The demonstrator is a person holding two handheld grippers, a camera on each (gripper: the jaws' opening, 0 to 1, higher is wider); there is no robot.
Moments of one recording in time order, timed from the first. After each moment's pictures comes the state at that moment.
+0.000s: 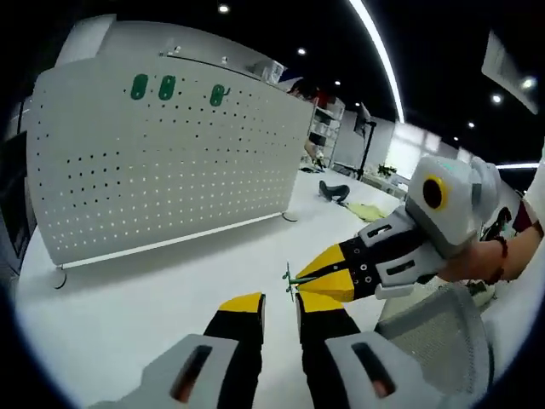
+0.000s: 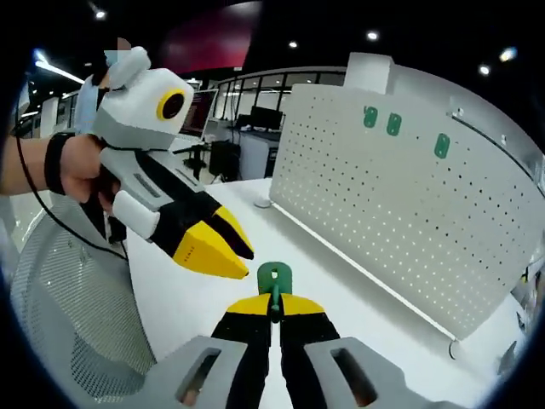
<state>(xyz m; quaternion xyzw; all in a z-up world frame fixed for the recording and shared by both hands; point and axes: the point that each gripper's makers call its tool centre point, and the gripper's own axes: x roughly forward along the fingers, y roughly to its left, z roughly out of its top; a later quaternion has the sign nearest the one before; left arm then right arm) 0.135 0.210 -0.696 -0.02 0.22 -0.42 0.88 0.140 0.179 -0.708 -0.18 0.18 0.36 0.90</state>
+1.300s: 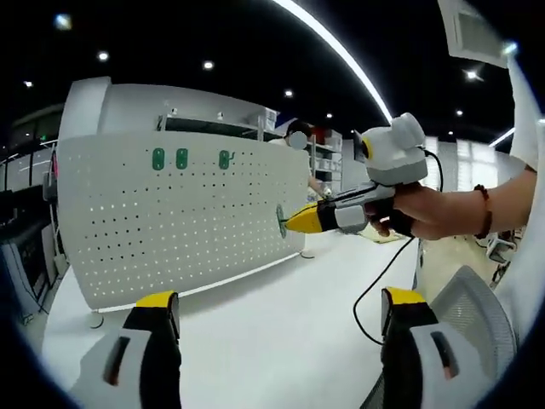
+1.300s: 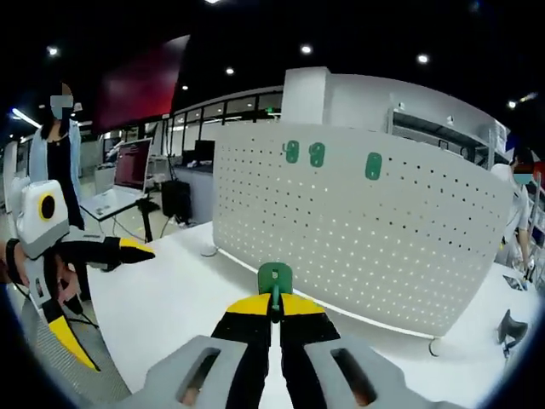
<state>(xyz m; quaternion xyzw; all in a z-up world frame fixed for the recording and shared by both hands) 0.122 0.246 -0.659 0.01 0.08 -0.39 0.92 0.205 0.151 -0.633 -0.10 0.13 0.25 0.95</state>
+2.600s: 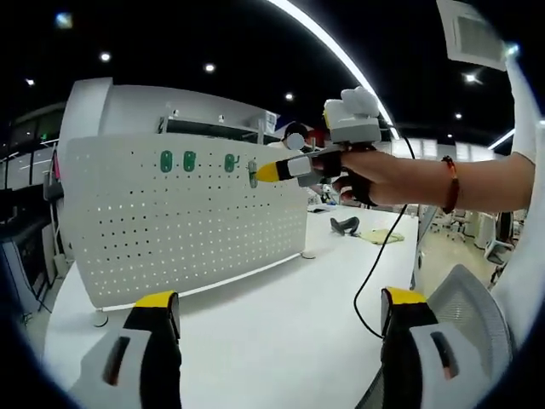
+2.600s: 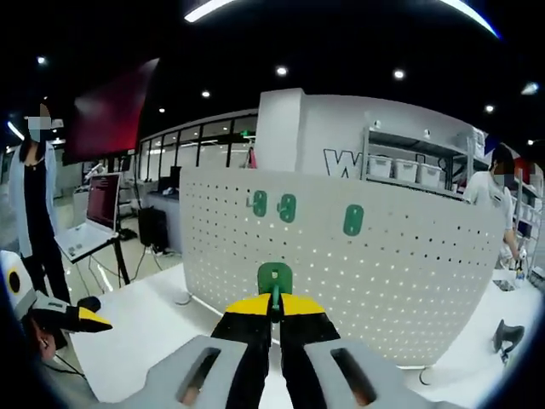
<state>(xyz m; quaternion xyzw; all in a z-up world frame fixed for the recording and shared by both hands) 0.118 0.265 -0.657 0.00 0.08 -0.39 0.92 0.269 0.160 -0.567 -0.07 0.07 0.20 0.98</state>
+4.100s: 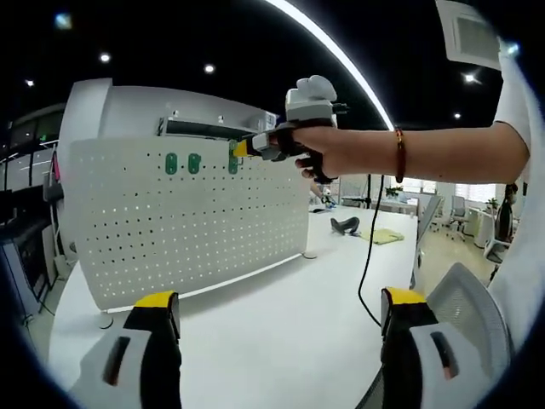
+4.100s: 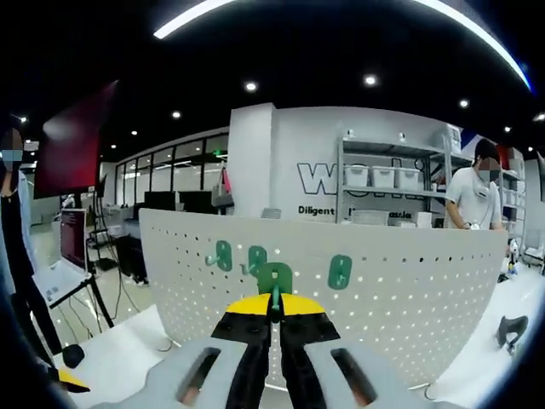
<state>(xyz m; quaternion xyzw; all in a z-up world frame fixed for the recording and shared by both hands) 0.120 0.277 -0.654 0.01 0.08 -0.39 0.92 0.341 0.161 -0.520 -0.02 0.04 0.14 0.99</state>
